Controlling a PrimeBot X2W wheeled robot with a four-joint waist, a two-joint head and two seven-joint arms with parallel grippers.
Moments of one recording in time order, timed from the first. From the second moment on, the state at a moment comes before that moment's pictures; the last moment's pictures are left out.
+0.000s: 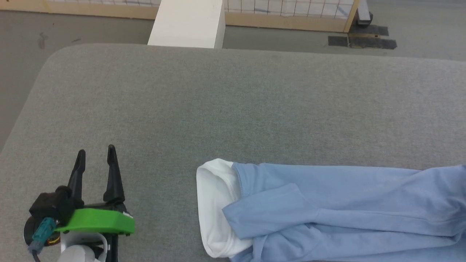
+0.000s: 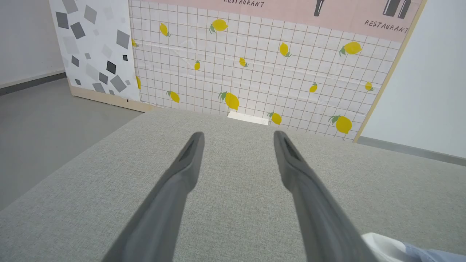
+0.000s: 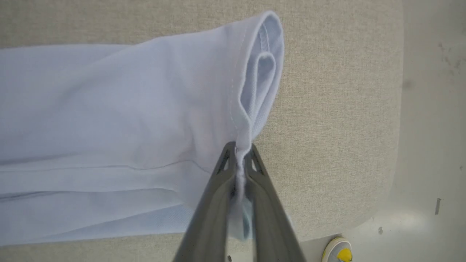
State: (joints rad) left arm -0.04 0.19 0.00 0.02 -0.35 0.02 -0.26; right arm -0.11 -0.43 -0.34 0.05 0.22 0.13 1.08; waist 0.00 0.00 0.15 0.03
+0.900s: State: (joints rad) left arm 0.00 0.16 -0.01 0.04 -0.34 0.00 -0.26; right arm -0.22 -0.29 0.36 -0.16 0.47 0.13 1.05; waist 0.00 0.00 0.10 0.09
